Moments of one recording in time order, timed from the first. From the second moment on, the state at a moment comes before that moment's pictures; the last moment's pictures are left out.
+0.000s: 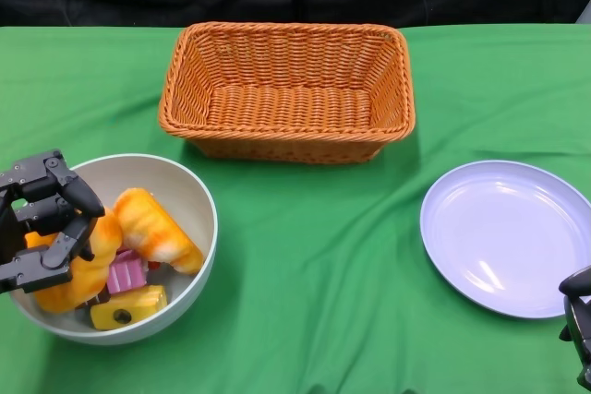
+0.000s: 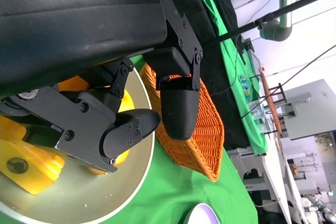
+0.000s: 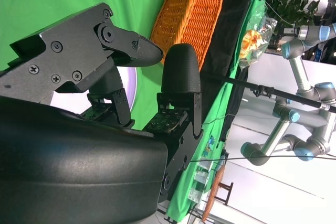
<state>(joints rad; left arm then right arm) -0.13 0.33 0.23 0.34 -0.27 -0.35 -0.49 0.48 0.00 -0.15 -0.46 0.03 -0.22 0.05</state>
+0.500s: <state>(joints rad) -0.13 0.33 0.23 0.36 -0.25 -0.37 -0.49 0.48 -0.01 -0.15 -0.45 0.03 -0.23 0.05</state>
